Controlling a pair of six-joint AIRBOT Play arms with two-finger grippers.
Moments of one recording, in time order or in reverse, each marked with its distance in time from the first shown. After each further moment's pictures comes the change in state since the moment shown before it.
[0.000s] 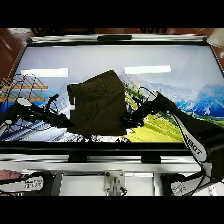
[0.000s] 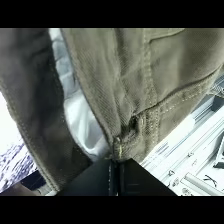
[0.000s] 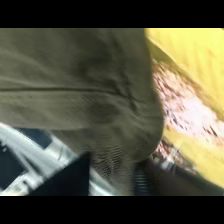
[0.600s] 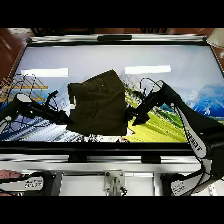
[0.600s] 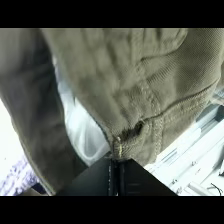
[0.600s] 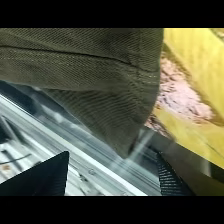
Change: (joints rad) left arm -0.007 -0.021 0.056 0.028 0.000 -0.056; right arm -0.055 -0.029 0.132 -0.053 0.206 -0.051
